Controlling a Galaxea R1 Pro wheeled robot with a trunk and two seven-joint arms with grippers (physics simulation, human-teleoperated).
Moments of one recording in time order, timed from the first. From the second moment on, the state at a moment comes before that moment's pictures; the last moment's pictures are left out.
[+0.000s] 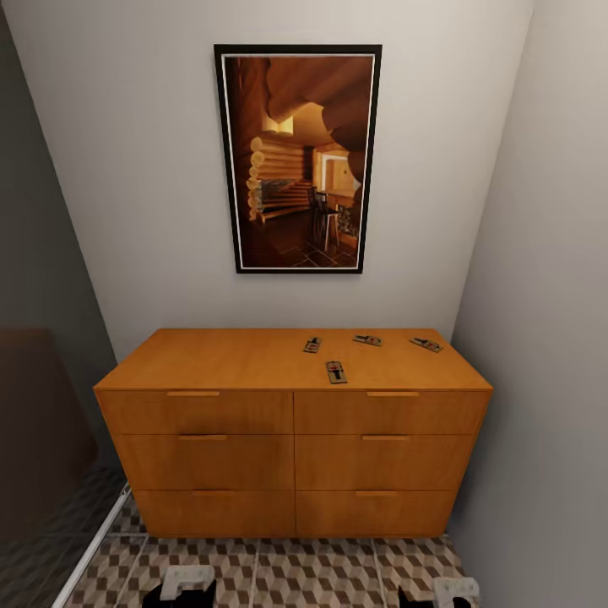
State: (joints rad) left arm 0.00 -0.02 0.01 -1.04 0.00 0.20 0.01; right arm 0.00 -0.01 0.00 -0.93 0.01 0.01 -0.01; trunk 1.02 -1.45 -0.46
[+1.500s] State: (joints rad) left arm 0.00 0.04 0.00 -0.35 0.00 -0.26 0.00; right arm -0.43 0.11 0.04 -1.61 0.00 0.81 -0.24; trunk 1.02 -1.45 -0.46
